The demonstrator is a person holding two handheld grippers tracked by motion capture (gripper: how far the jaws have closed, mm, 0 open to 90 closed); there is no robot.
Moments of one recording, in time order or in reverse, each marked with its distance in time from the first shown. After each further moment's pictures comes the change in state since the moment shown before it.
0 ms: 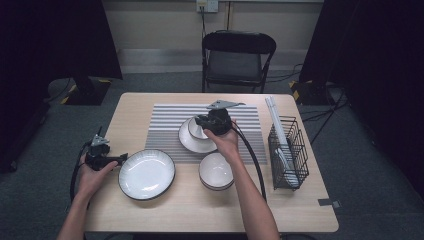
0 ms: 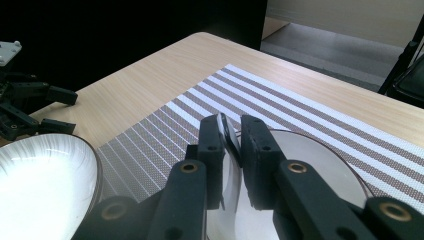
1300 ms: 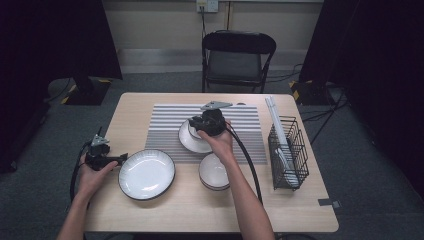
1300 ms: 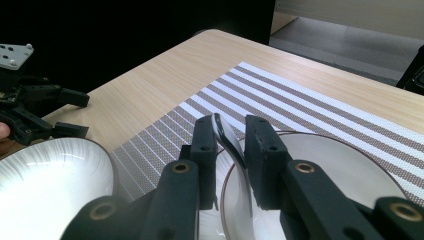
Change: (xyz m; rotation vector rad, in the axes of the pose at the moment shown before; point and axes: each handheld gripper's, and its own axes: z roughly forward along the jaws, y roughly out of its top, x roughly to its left) left arm 0.000 0.000 0.000 0.000 0.000 -0.001; right arm 0.011 0.002 0.011 0.013 0.026 0.028
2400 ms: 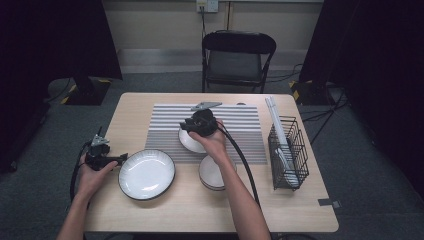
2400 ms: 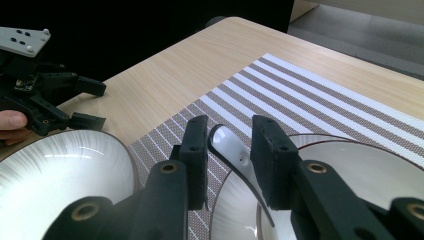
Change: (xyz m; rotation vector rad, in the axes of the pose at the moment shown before) left arm 0.000 0.000 0.000 -0.001 0.002 0.003; right arm 0.015 0.005 0.019 0.057 0.055 -0.025
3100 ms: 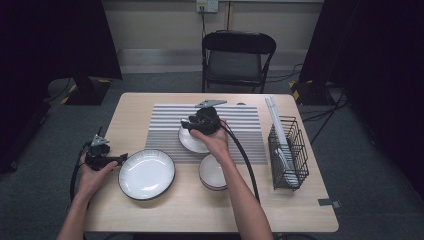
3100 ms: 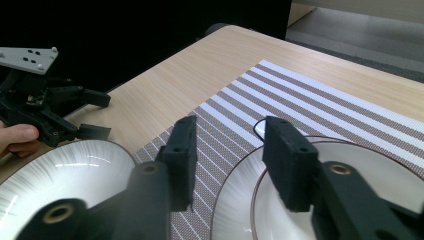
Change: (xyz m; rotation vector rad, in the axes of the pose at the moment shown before) left arm 0.000 0.000 0.000 0.000 -0.002 -0.003; right arm -0.004 0.004 -0.013 -0.025 0.002 0.046
